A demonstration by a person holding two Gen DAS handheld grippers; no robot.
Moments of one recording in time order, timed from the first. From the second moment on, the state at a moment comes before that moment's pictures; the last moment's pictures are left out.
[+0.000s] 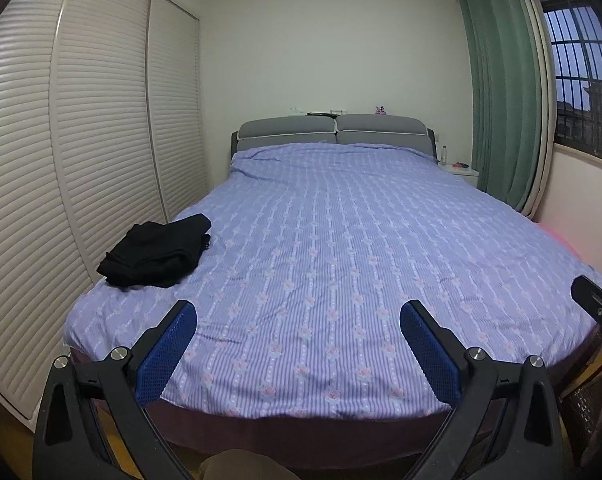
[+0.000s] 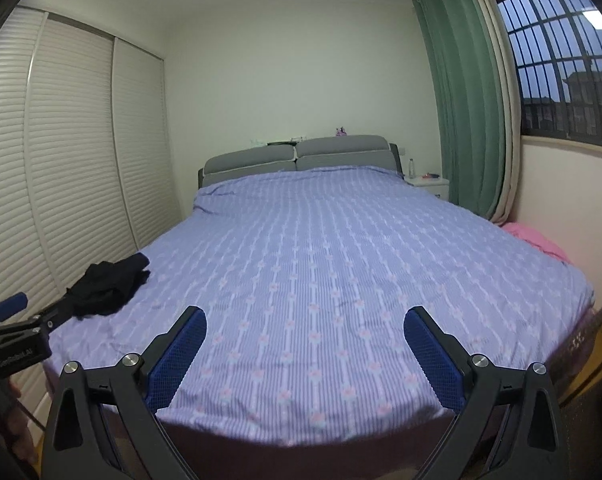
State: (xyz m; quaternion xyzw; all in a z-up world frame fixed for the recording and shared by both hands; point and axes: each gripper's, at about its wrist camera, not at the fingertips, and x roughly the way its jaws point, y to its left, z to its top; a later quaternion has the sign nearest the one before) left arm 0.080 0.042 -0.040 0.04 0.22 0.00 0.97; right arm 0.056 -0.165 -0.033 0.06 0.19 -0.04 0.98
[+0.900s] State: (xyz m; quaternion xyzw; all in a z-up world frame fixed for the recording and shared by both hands) left arm 0.079 0.054 -0.049 0.02 0.23 0.01 0.97; right arm 0.046 -0.149 -0.026 0.02 0.17 -0.04 0.98
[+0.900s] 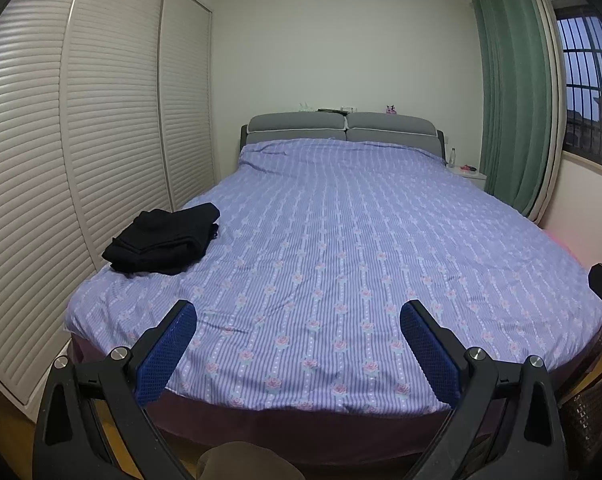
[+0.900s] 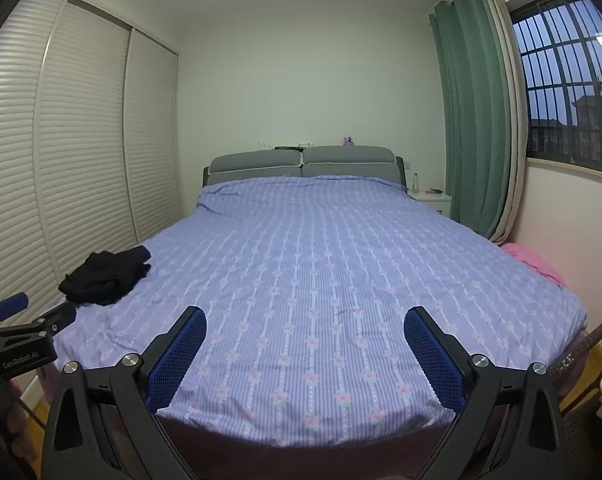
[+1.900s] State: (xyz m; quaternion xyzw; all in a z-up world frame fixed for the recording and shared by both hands) left arm 0.076 0.049 -0.051 0.03 0.23 0.00 0.97; right arm 0.043 -0.154 -0.022 0.02 0.17 -0.04 0.98
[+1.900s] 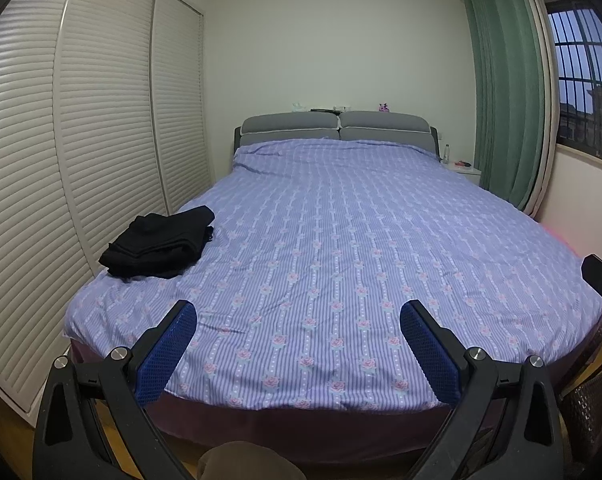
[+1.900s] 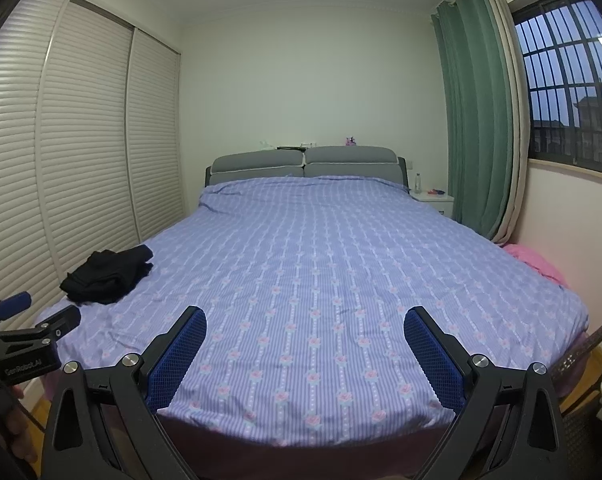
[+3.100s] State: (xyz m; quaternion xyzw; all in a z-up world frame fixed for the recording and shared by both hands) left arm 0.071 0.041 -0.046 0.05 0.22 0.01 0.97; right arm 0.044 -0.153 -0.024 0.02 0.17 -0.03 0.98
